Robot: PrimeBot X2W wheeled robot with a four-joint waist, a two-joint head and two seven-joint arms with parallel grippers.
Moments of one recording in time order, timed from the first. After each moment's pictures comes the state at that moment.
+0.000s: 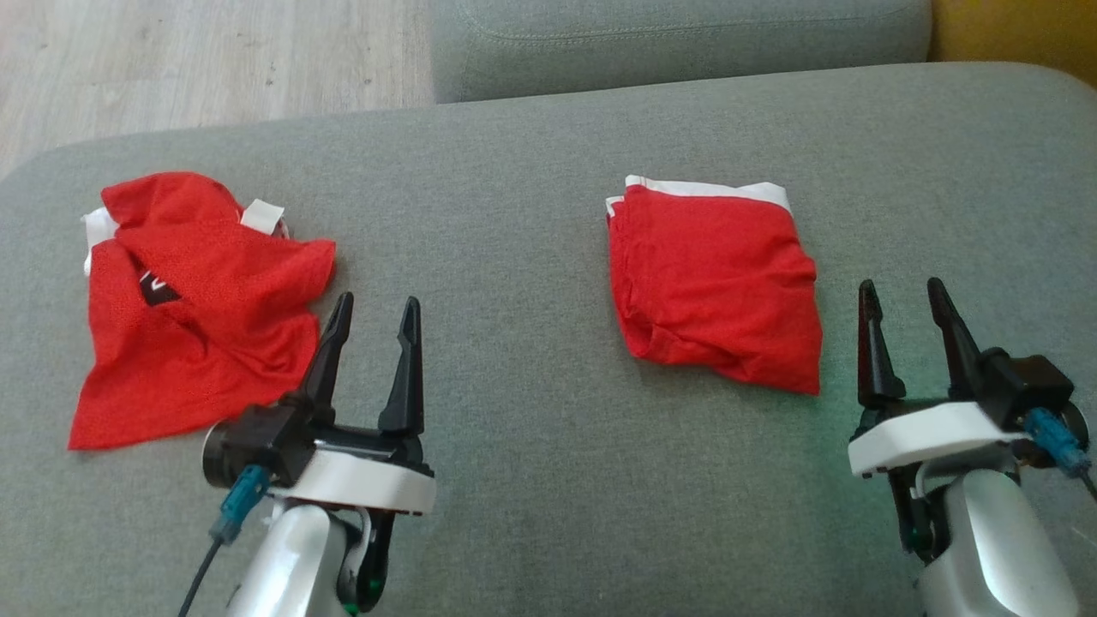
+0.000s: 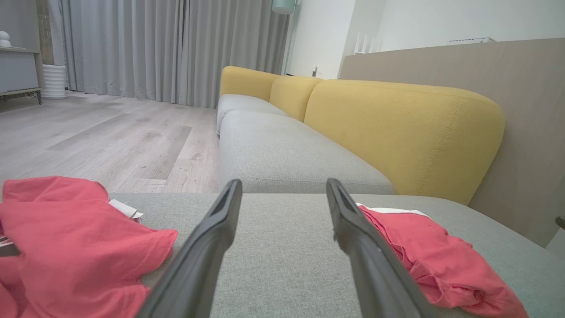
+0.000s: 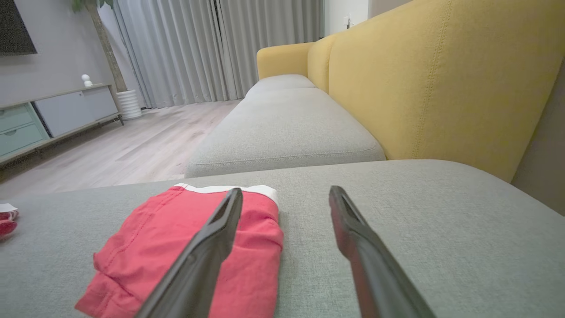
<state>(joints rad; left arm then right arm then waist) -0.21 0.06 -0.28 0.29 -0.31 -0.06 -0.26 -0.21 -0.06 -0.05 0.42 0.09 0.13 -0.25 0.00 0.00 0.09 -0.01</state>
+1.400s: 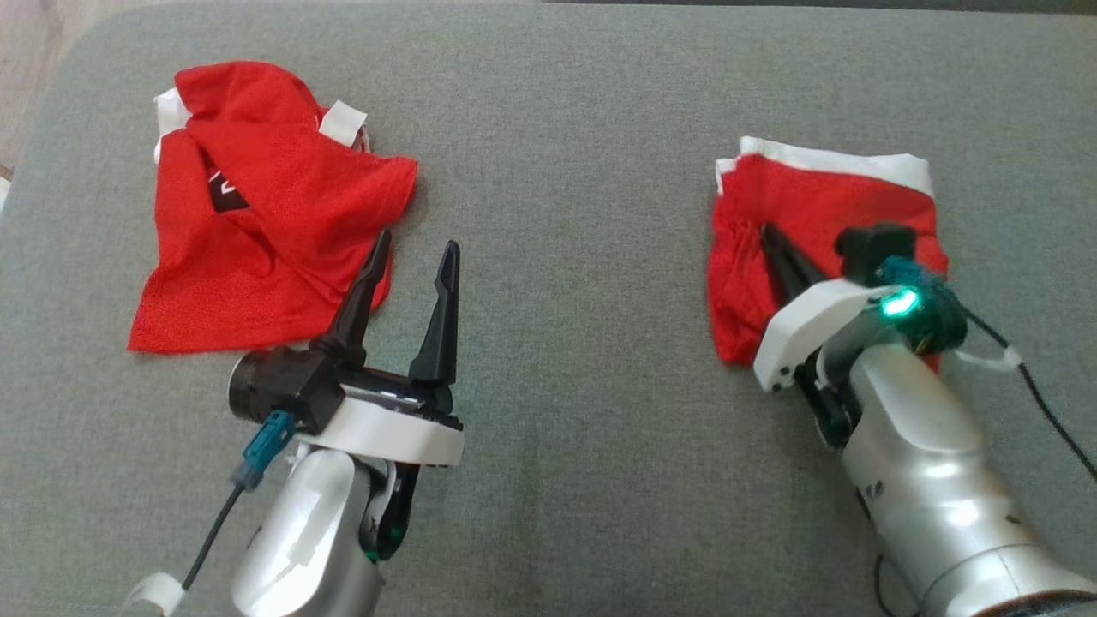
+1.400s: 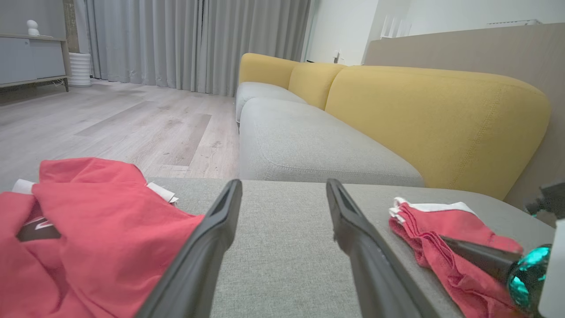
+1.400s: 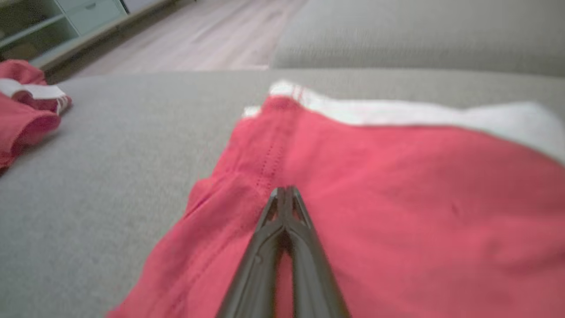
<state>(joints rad) -0.33 0.05 -0.33 0.30 -0.30 -0.10 -0.26 -0.67 -0.06 0.23 0.99 0.18 0.13 -0.17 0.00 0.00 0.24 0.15</state>
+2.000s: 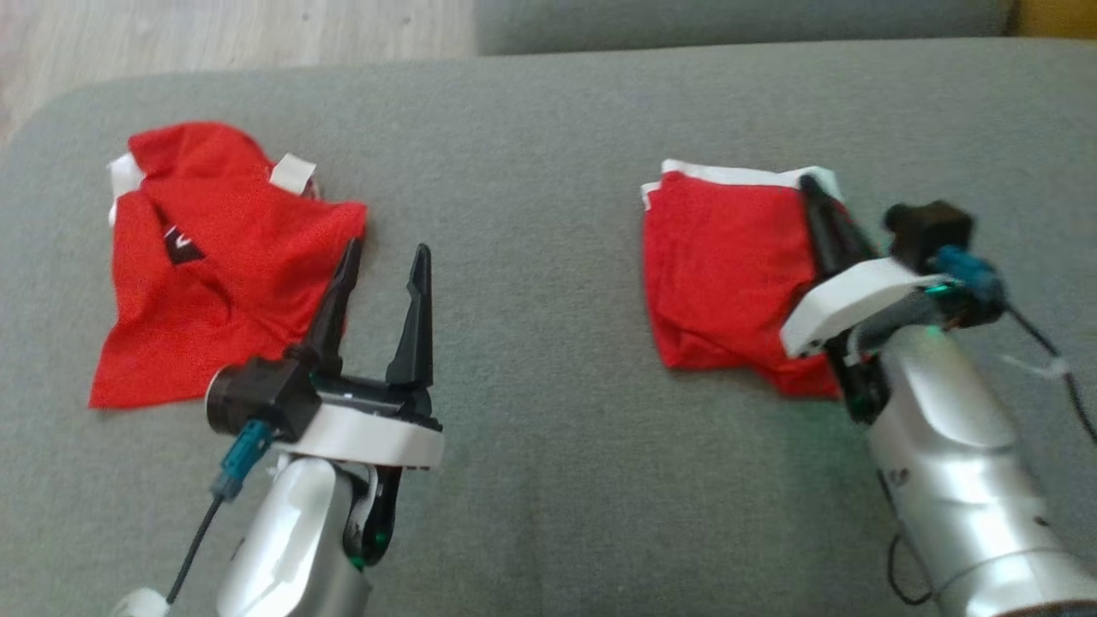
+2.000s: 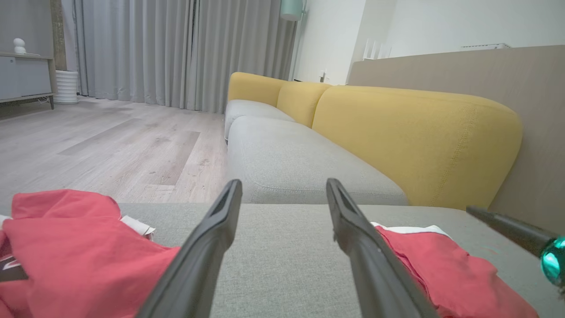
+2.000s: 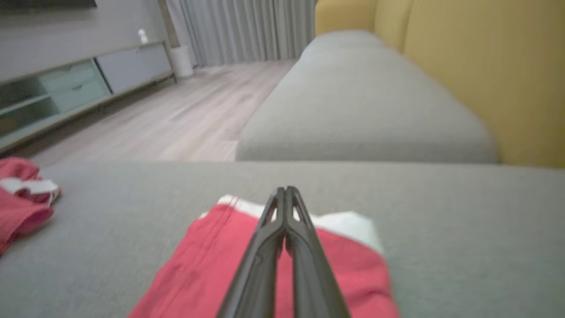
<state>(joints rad) -0.30 0.05 -0.28 0.30 -0.30 -0.09 -0.26 -0.64 -0.08 0.16 0.87 0.17 0.13 -0.25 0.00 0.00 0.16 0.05</state>
